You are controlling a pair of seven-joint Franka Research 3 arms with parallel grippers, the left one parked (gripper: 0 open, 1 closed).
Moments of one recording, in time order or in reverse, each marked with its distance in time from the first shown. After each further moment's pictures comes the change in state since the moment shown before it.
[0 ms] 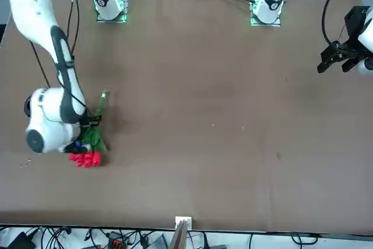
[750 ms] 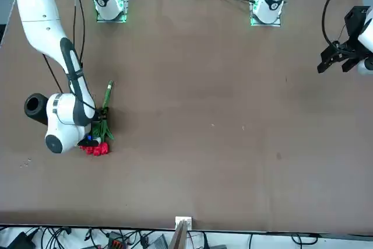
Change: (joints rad) arm 0.004 0.161 0.019 -0.061 0.004 -0.047 -0.043
